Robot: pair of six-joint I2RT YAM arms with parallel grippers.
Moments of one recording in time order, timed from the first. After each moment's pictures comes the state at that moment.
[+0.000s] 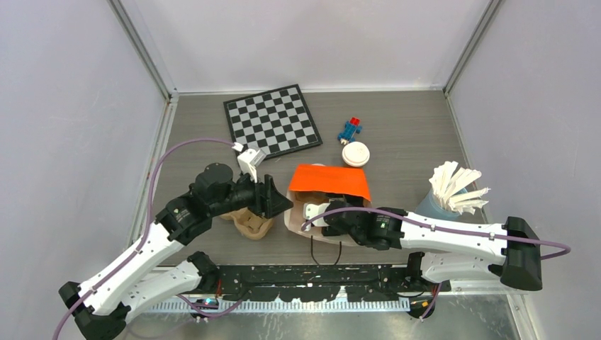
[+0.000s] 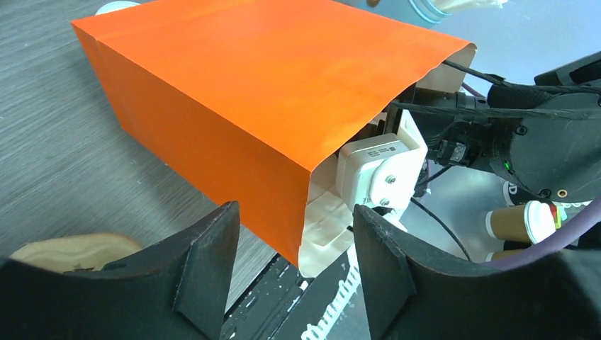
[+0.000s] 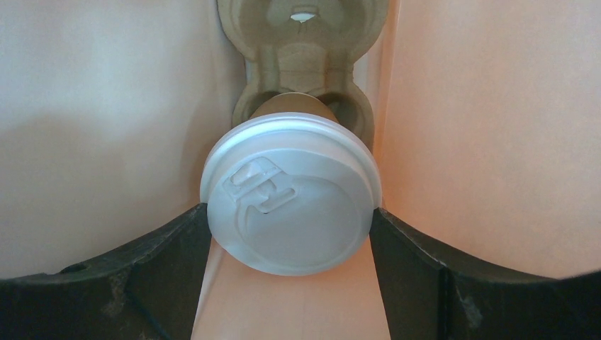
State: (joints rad) left arm -0.77 0.77 0.87 -0.48 0.25 -0.50; right arm 1.23 1.11 0.77 -0.55 0.60 -0.57
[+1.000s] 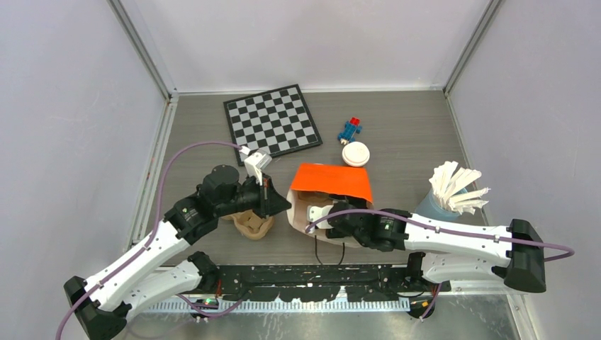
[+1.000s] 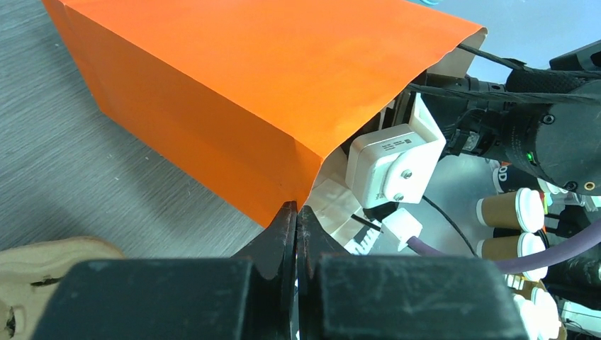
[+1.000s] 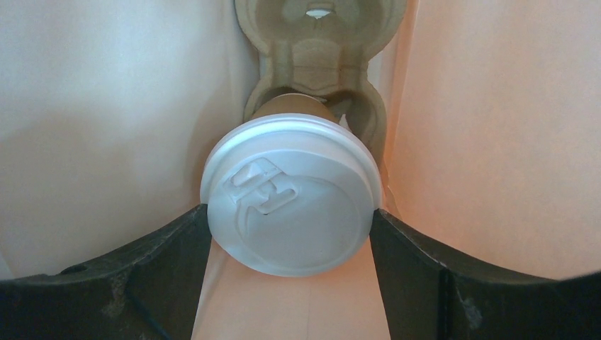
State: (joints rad) left arm -0.77 0.80 0.80 -0.39 0.31 -0.52; right arm 1.23 1.07 0.75 -0.59 0.59 -0.57
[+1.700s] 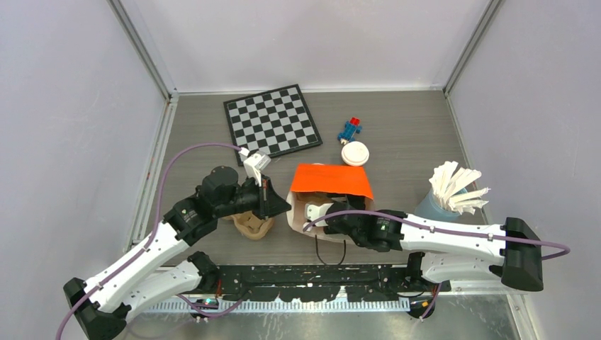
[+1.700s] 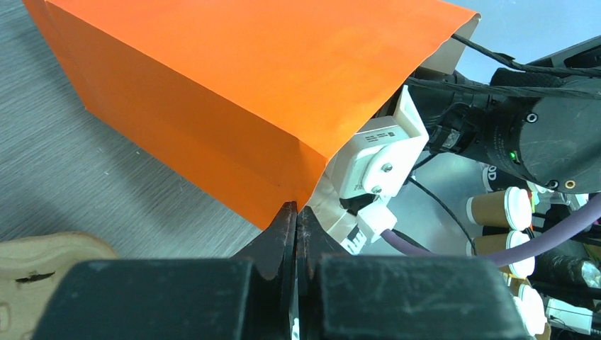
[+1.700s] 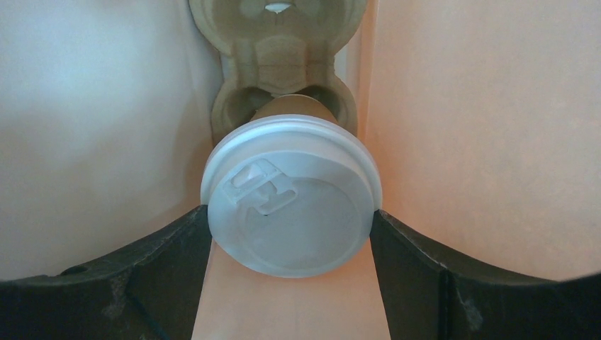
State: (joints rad) left arm -0.77 0.78 0.78 -0.39 0.33 -0.55; right arm 1.22 1.10 0.72 -0.47 0.68 -0.63
